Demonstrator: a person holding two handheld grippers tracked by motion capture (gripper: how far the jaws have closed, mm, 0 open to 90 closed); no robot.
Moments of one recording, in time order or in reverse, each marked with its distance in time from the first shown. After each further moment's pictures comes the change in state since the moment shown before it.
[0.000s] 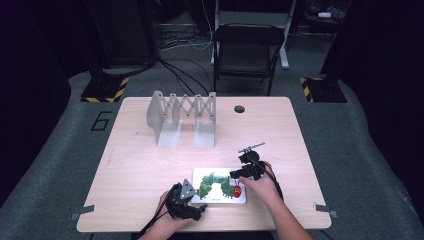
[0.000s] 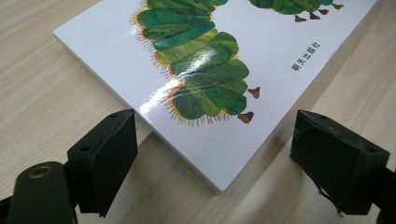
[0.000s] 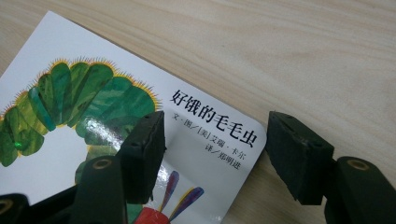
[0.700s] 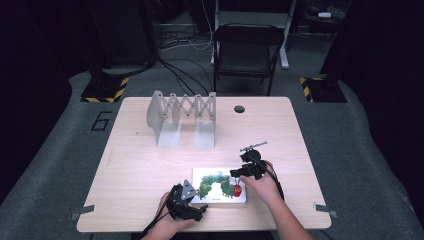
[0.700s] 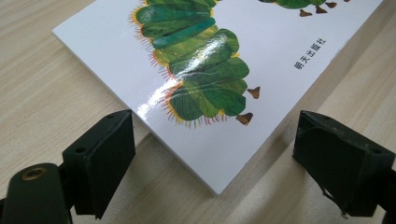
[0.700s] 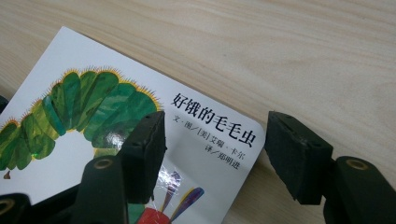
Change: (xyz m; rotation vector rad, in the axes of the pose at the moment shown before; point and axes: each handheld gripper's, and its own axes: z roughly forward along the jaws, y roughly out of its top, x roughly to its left) left arm -0.004 0.000 0.001 -0.007 0.023 -0.020; right arm -0.001 0.001 -0.008 -0.033 0.014 0.007
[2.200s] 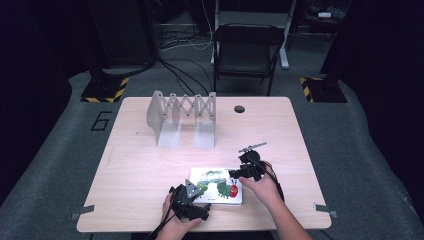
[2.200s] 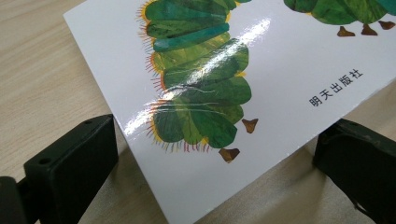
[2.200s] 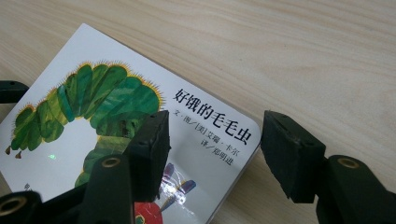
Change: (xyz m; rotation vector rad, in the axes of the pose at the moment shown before) left arm -0.013 0.006 0.008 0.032 0.139 -0.133; right arm 0.010 -0.001 -0.009 -0.019 0.009 -0.040
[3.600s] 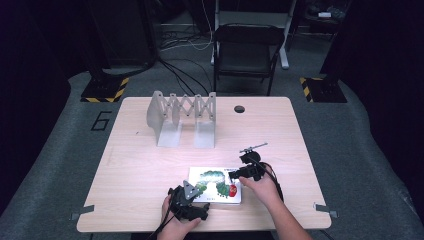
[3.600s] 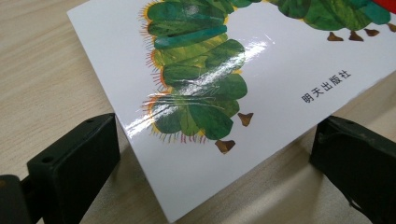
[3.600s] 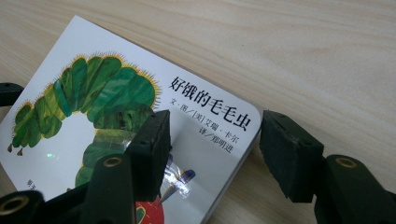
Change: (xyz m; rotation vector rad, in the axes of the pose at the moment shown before) left arm 0.001 -0.005 -0.002 -0.030 0.012 -0.012; right arm -0.009 -0.003 0.010 0.038 0.055 0.060
